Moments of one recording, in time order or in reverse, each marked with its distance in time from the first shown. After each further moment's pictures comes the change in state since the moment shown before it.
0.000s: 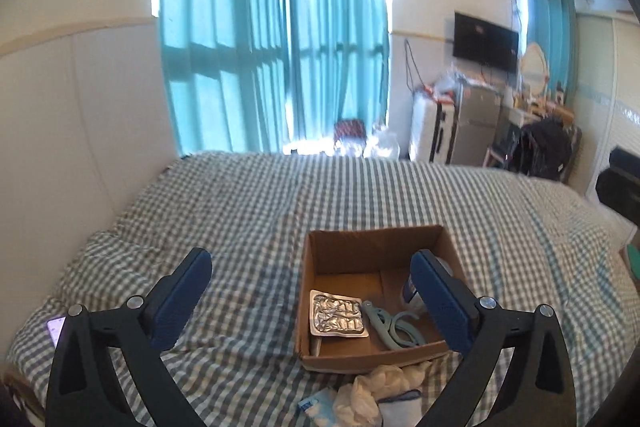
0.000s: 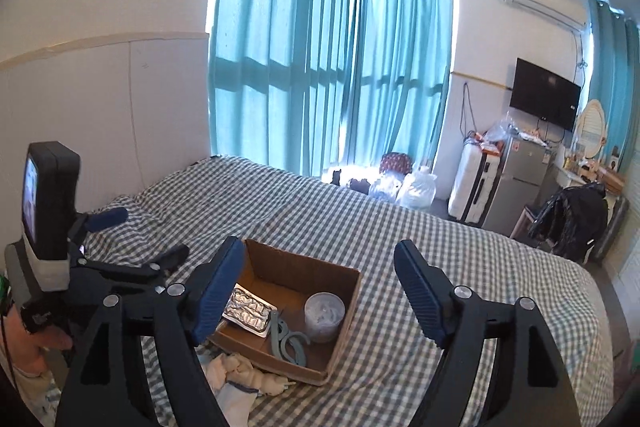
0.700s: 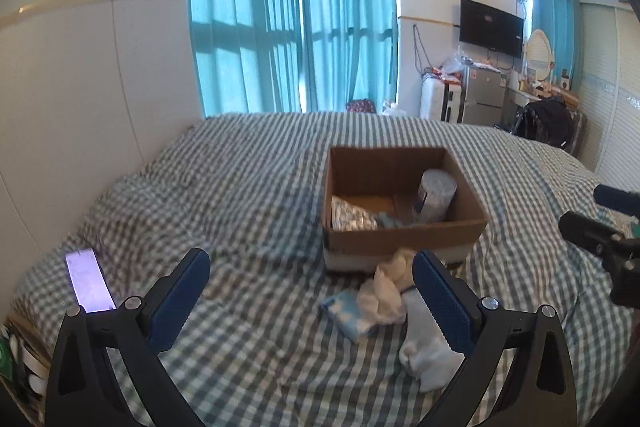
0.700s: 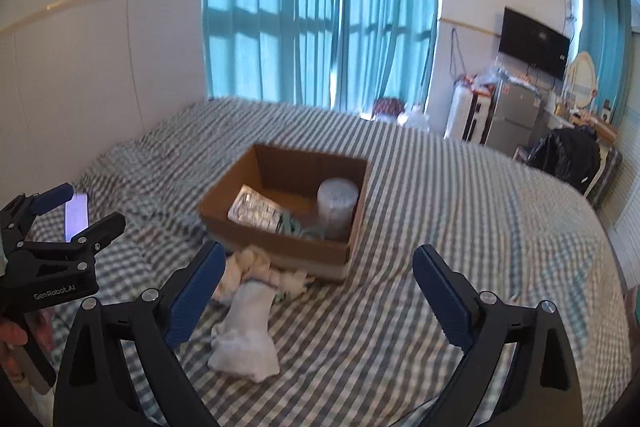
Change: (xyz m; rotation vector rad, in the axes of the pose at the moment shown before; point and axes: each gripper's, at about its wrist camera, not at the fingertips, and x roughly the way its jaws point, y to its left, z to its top) left arm -0.046 0.018 -0.116 -0.002 0.060 0.049; right arm -0.021 0.034 -0.120 0.066 0.197 -0.020
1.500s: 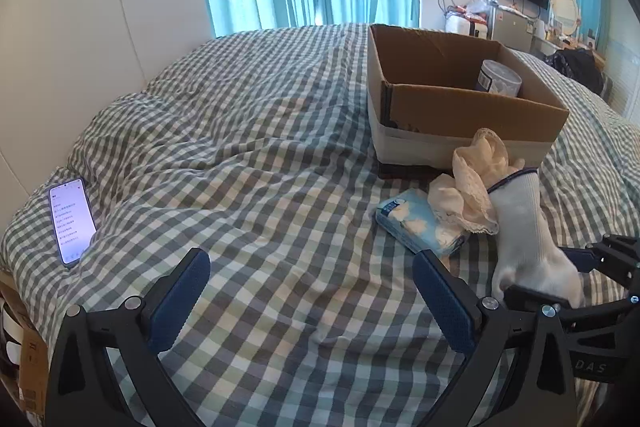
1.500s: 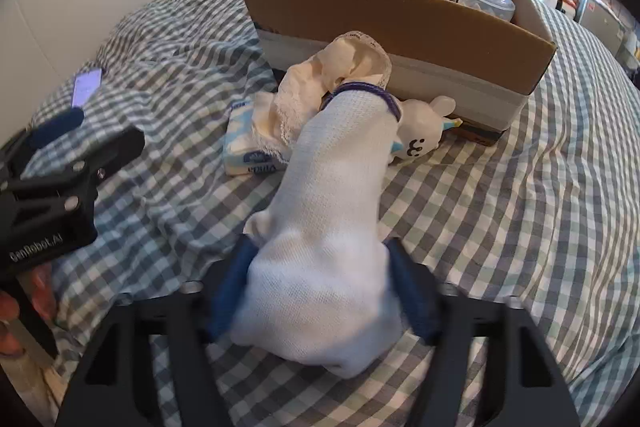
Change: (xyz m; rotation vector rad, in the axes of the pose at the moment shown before) left arm 0.078 0.027 -0.080 0.019 0.214 0.059; right arm 0.146 0.064 -0.105 -0.067 0.422 0.211
